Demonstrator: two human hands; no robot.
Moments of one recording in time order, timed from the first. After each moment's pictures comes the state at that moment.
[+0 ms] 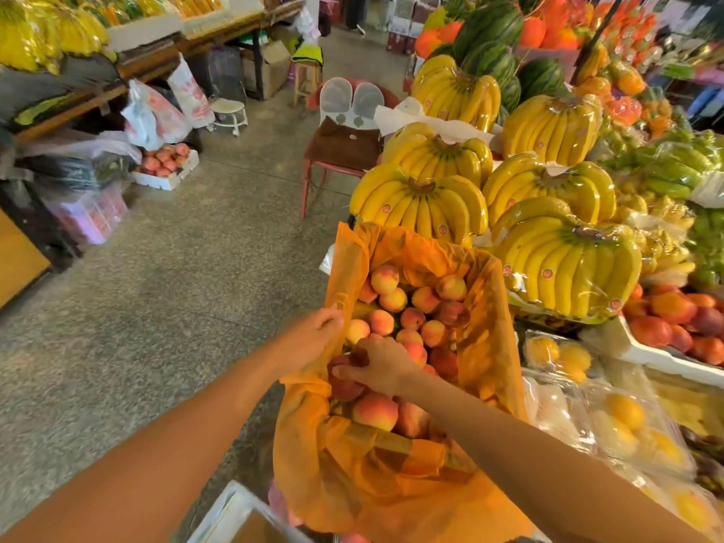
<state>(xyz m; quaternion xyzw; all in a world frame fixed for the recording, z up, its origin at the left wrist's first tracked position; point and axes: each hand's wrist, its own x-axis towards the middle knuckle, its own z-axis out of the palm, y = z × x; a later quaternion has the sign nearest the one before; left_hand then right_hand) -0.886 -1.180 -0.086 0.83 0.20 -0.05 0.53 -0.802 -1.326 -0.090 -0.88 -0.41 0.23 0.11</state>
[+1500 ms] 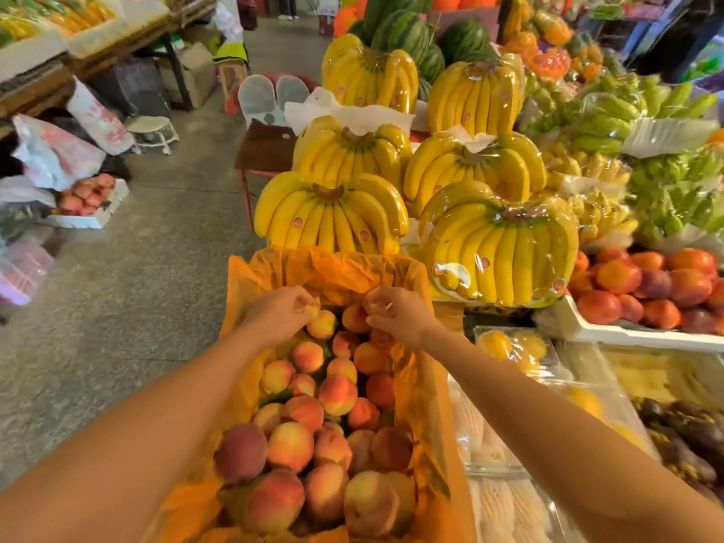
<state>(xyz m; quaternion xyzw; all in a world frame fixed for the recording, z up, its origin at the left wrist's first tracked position) -0.706 -1.201 -0.081 0.93 0.19 -0.04 0.32 -0.601 -1.409 -0.074 -0.89 -0.32 0.17 0.27</state>
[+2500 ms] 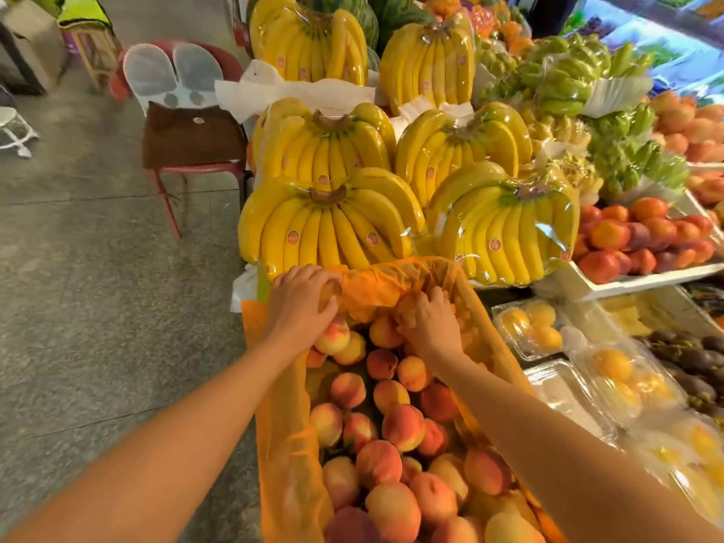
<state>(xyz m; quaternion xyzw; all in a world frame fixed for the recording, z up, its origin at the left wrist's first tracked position) -0.635 -1.114 -0.106 0.96 -0.03 0.13 0.25 -0.599 -1.332 -0.136 -0.99 -0.05 0.03 0.11</state>
